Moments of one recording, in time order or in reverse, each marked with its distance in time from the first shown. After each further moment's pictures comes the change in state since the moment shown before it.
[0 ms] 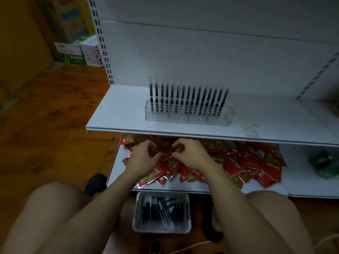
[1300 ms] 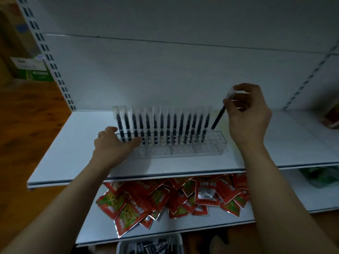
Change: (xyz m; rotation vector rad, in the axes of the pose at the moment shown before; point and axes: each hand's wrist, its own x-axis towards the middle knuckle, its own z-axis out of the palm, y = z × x) left_hand 0.146 0.054 -0.043 -0.031 0.084 -0.175; right_hand 0.069 0.029 -0.165 0.362 1.086 -0.208
